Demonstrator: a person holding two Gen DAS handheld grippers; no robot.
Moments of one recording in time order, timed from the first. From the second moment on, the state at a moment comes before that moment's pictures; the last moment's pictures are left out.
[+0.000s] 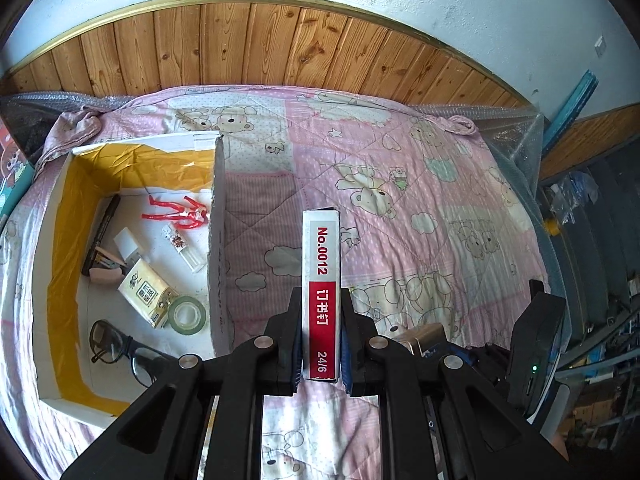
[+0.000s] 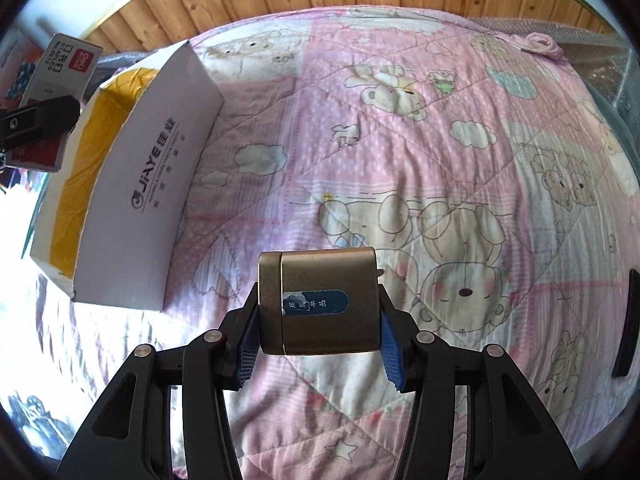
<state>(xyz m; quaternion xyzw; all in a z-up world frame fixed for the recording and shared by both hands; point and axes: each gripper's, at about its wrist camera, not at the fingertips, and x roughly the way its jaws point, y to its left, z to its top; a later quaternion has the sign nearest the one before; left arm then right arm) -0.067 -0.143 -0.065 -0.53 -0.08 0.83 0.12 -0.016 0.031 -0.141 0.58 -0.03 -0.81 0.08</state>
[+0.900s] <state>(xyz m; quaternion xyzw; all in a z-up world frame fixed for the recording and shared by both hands) 0.010 -0.244 -0.080 -0.54 -0.16 0.82 0.04 -0.004 -0.082 -0.094 0.54 0.09 -0.81 0.21</state>
